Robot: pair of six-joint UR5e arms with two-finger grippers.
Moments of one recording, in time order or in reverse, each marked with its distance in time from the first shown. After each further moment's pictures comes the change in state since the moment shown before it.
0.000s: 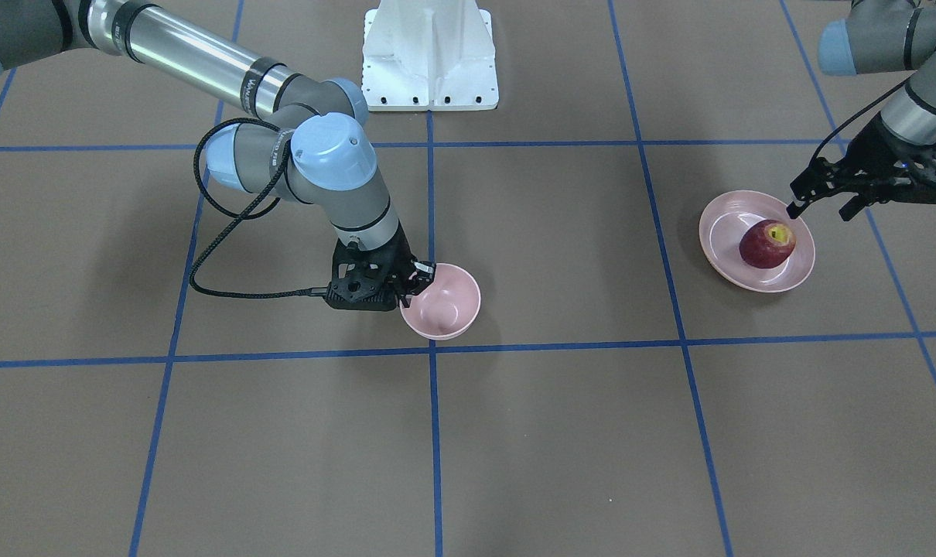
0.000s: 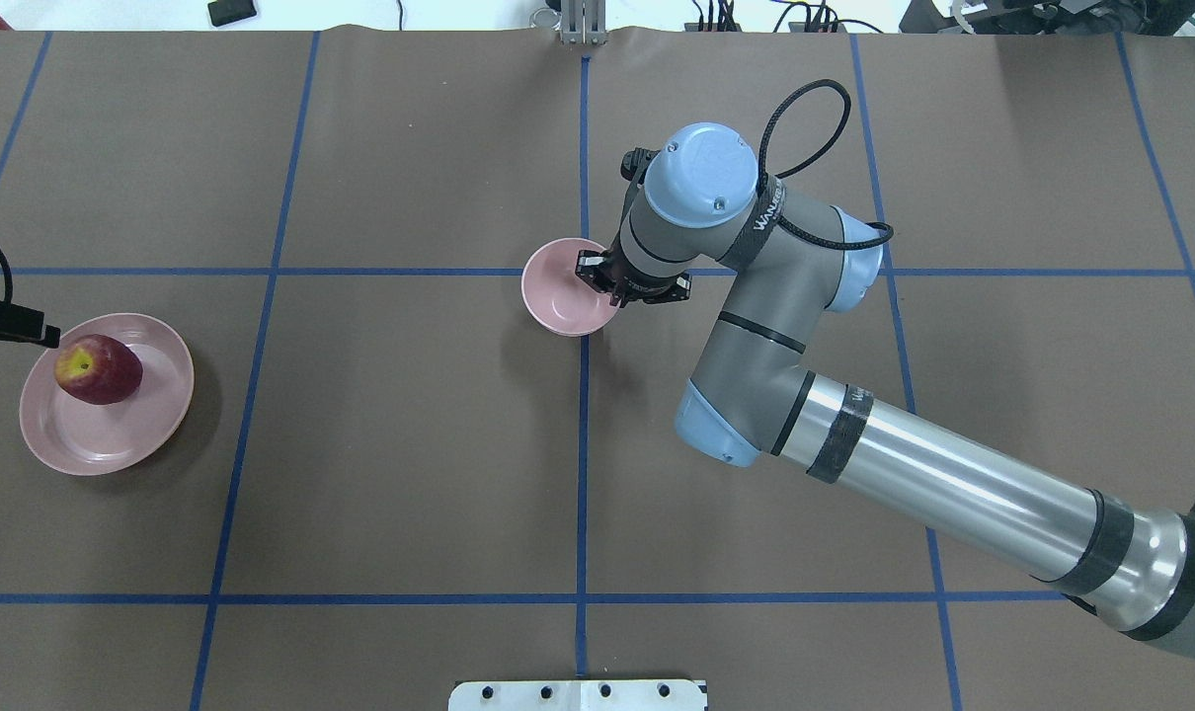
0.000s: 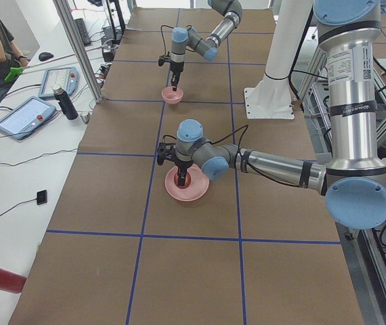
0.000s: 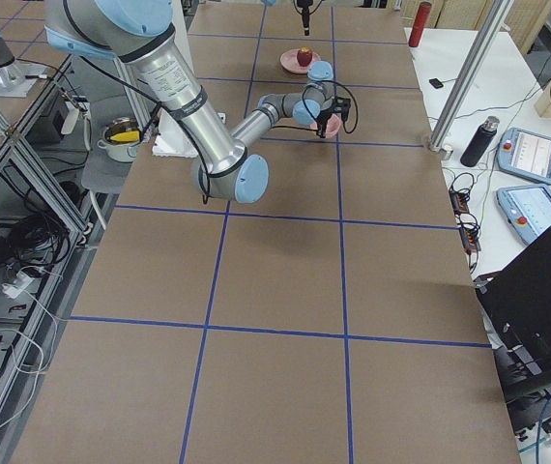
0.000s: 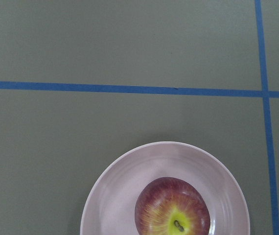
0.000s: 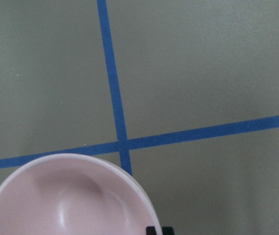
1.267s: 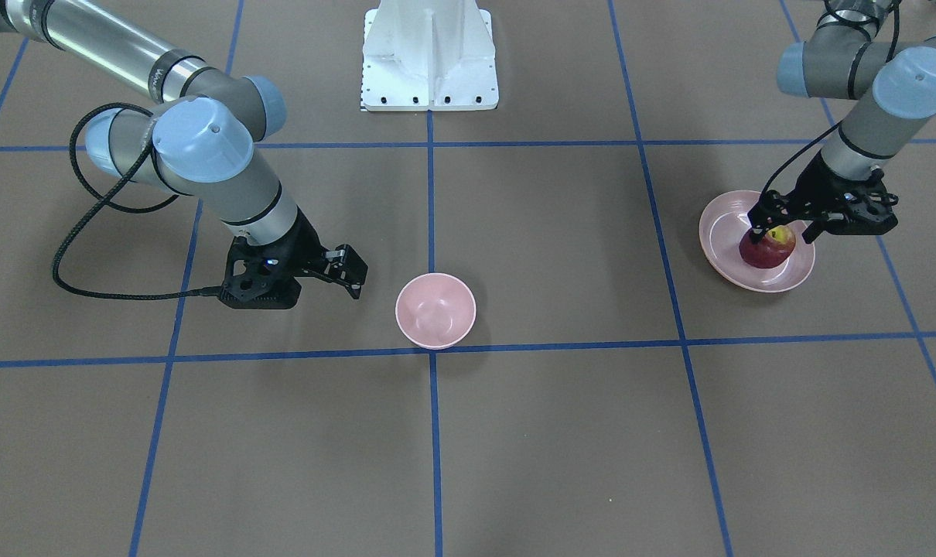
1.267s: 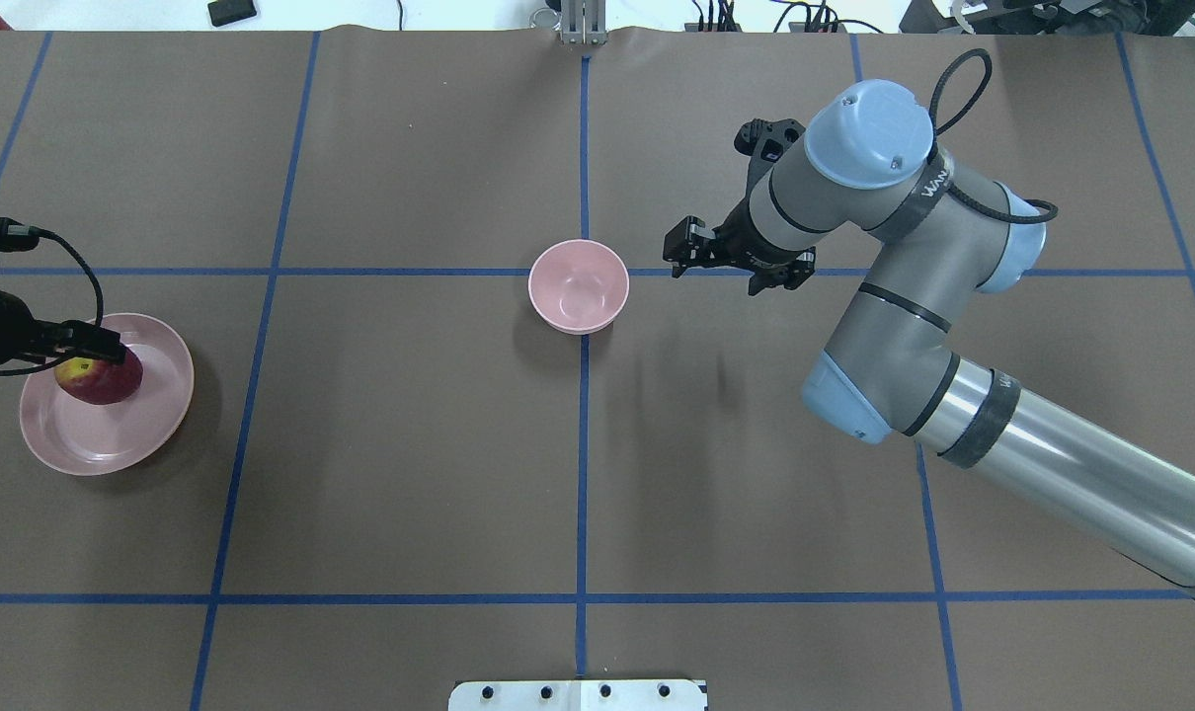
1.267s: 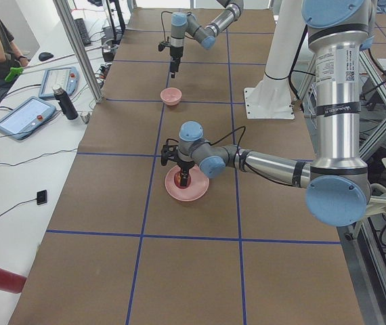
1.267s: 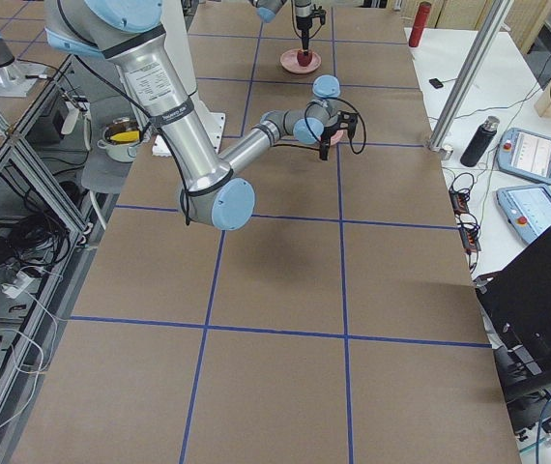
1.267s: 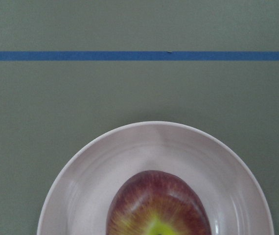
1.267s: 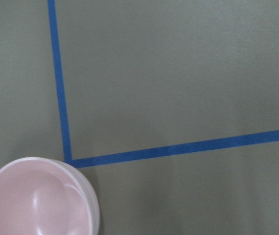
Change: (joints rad) left arm 0.112 -0.085 0.101 0.001 0.106 -0.060; right arm 0.116 -0.213 0.204 0.009 0.136 -0.085
